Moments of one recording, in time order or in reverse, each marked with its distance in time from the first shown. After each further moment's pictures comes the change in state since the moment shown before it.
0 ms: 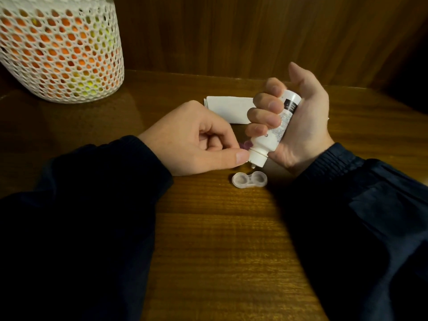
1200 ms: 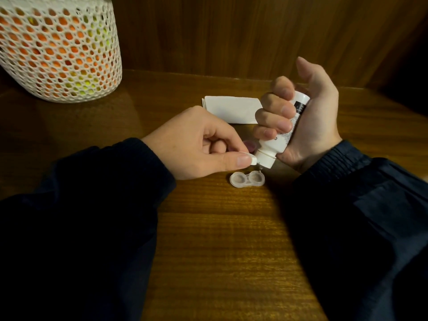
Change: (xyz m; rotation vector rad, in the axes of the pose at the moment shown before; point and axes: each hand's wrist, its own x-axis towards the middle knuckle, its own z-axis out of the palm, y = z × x) left_hand 0.003 -0.002 0.008 -0.012 -0.024 0.006; right_hand -0.010 -0.010 0.001 -0.119 0.097 -0.045
